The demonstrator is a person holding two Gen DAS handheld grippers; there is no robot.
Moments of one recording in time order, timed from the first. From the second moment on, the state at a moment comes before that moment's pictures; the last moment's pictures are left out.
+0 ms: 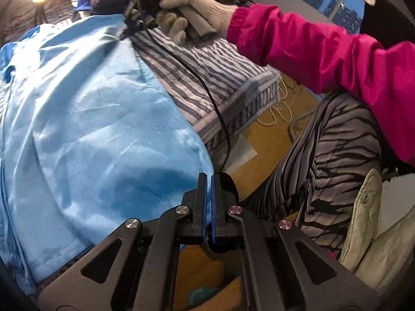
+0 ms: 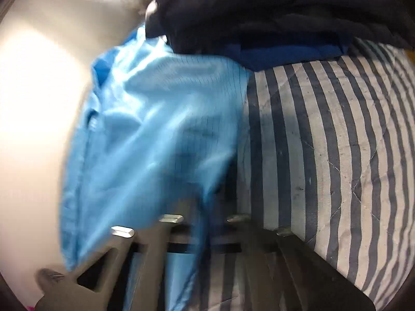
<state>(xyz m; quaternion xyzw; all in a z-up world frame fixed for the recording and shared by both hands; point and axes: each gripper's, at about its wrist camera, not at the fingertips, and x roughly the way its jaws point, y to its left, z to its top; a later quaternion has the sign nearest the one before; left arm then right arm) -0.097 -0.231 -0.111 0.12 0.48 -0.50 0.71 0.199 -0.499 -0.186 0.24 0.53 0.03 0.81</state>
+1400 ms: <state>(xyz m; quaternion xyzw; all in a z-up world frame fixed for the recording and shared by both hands) 0.082 -0.163 -0.151 0.05 0.53 -0.27 0.80 0.081 -0.488 -0.152 0.18 0.55 0.04 0.82</state>
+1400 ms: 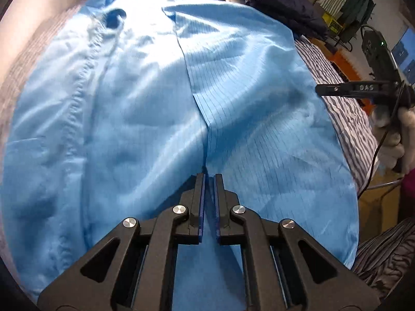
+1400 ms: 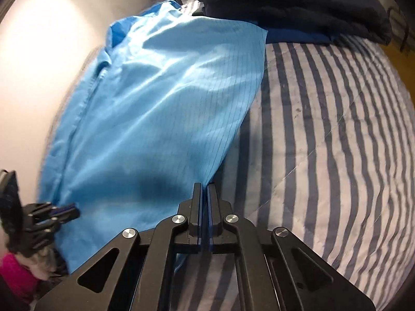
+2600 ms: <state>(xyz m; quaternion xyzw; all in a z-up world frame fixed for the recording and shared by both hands) 0.015 -0.081 -0.092 -0.12 0.46 -0.31 0.82 0.022 -0.326 -0.067 0.10 0.53 0.09 0.84</state>
